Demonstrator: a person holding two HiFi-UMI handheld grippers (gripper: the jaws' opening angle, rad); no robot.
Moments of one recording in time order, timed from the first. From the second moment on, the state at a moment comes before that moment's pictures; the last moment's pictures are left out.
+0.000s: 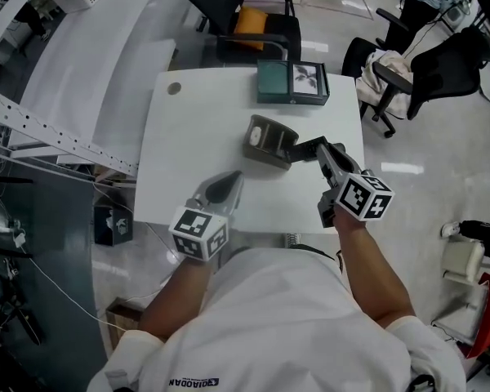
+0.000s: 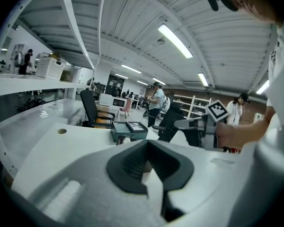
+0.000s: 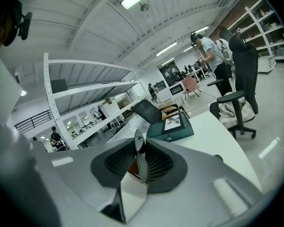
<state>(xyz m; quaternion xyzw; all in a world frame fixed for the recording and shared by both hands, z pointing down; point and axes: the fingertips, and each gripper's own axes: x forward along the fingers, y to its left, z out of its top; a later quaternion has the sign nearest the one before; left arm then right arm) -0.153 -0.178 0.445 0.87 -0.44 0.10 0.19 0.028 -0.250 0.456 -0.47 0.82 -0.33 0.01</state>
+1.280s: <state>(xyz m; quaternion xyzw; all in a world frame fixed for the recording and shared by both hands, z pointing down) -0.122 -0.172 0.467 0.87 -0.43 0.13 0.21 0.165 -0.249 0.622 -0.55 0.68 -0.49 0.04</state>
